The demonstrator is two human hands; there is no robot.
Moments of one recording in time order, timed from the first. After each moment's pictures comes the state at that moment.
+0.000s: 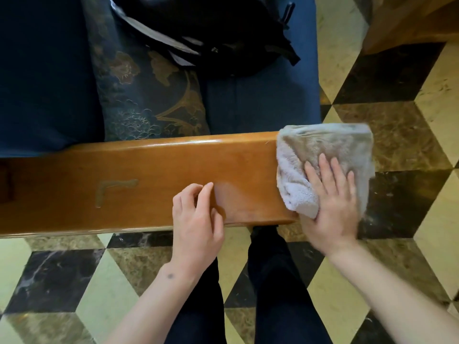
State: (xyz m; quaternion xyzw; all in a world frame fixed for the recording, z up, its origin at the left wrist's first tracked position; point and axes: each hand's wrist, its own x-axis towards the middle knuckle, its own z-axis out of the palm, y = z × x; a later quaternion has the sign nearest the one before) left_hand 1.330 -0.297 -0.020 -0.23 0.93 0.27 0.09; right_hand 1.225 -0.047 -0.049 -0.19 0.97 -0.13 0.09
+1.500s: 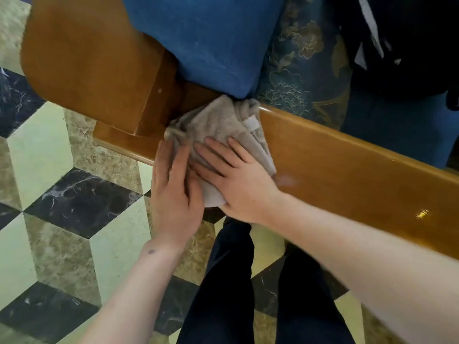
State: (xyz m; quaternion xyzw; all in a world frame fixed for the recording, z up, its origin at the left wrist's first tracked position) left_hand 1.489 -0.555 -0.031 -0.42 0.85 0.30 -0.11; right_hand 1.344 -0.466 -0.063 -0.69 0.69 -0.13 0.15
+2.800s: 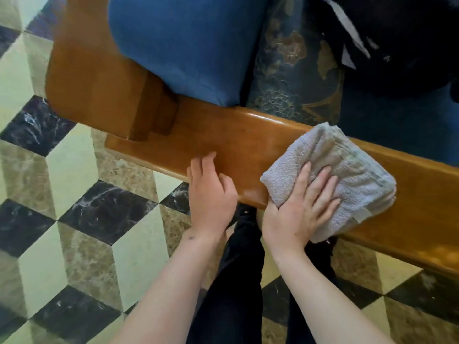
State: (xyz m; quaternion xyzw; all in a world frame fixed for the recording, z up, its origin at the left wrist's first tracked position) left_hand 1.418 -0.486 -0.023 -0.49 0.82 0.29 -0.03; right_hand 1.364 -0.359 -0.034 -0.09 0.97 -0.14 0.18
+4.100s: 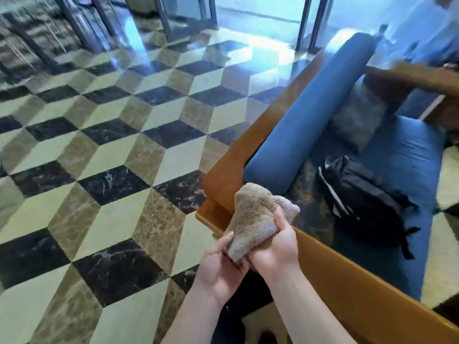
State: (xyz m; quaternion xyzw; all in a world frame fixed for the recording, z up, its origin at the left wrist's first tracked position) left_hand 1.526 -0.477 0.228 -0.43 0.02 0.88 -0.20; right_hand 1.406 -0.440 0.246 0.26 0.29 -0.73 0.56
